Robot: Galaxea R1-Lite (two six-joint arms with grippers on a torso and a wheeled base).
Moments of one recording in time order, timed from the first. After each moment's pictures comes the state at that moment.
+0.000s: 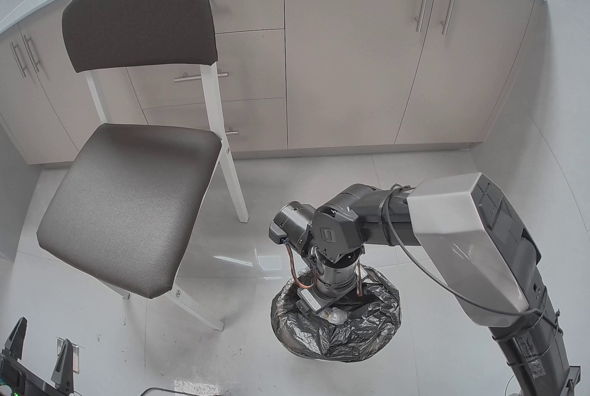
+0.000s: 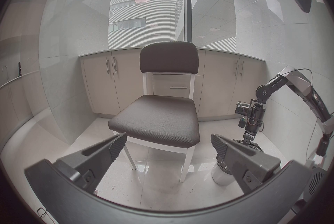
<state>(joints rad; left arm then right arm) 0.00 0.02 -0.02 0.00 0.01 -0.03 0.78 2.55 -2.00 0.84 -0.24 0.16</state>
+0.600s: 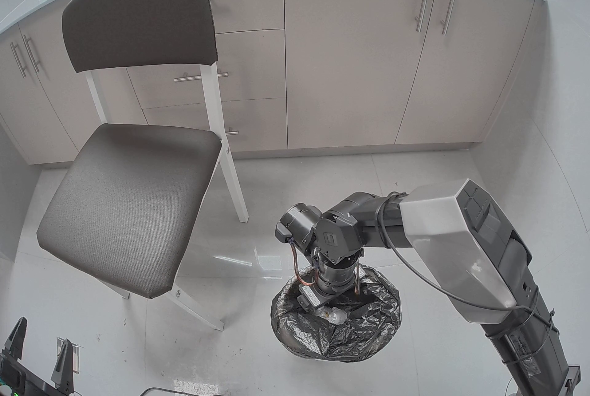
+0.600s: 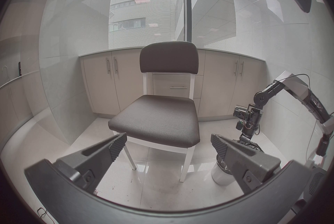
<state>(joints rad) 0.00 0.02 -0.02 0.00 0.01 -0.03 0.74 2.61 -2.00 0.74 -0.24 0.16</state>
